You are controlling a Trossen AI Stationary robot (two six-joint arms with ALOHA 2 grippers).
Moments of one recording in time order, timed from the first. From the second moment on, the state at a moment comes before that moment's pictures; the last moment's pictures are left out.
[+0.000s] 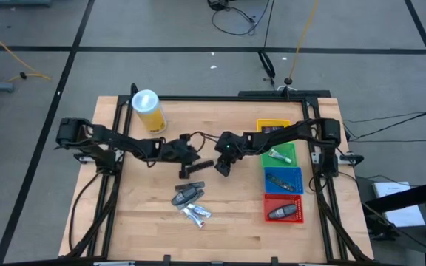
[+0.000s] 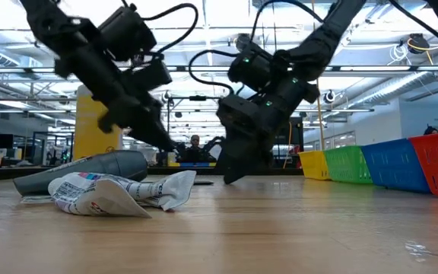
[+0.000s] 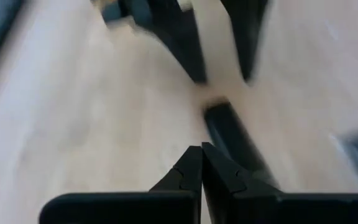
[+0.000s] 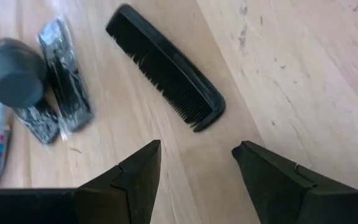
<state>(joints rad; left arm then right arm) 0.04 1.52 0.62 0.19 -0.12 0.22 -0.15 1.94 1.03 0.00 -0.23 0.38</state>
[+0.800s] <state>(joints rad) 0.01 1.59 0.58 0.08 0.00 0.05 -0.18 1.94 0.85 0.40 -0.29 0.57</state>
